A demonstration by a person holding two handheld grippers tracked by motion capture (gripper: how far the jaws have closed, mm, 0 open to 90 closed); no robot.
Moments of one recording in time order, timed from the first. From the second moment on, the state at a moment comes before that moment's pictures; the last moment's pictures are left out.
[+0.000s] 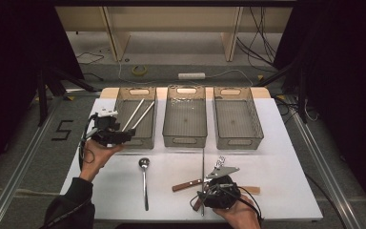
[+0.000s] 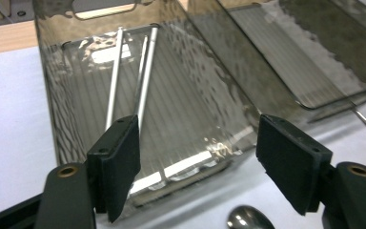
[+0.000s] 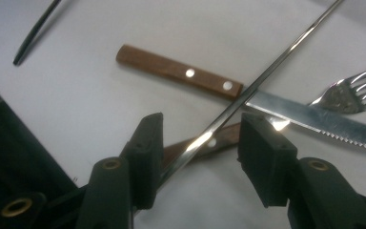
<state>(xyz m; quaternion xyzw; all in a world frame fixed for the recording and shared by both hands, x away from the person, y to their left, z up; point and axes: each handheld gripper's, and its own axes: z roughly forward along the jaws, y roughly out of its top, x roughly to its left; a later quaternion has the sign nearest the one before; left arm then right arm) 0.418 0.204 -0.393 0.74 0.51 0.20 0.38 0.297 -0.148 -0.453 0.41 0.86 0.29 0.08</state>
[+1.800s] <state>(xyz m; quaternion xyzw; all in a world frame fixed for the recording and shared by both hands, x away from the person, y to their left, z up) 0.350 0.173 -0.418 0.78 0.44 0.19 0.40 0.295 -0.170 -0.466 0.43 0.87 0.23 0.03</state>
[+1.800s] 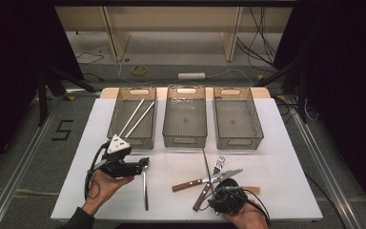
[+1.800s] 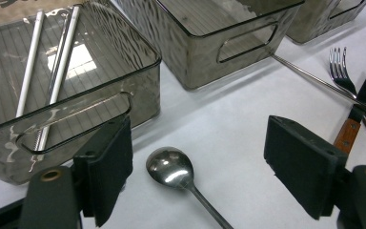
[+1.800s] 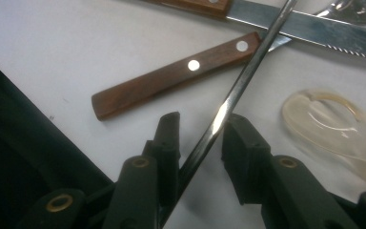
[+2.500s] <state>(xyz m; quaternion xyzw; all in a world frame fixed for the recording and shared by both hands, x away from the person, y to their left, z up) 0.351 0.171 -0.420 0.79 0.43 0.18 0.40 0.298 -0.194 -0.461 0.45 0.86 0.22 0.04</state>
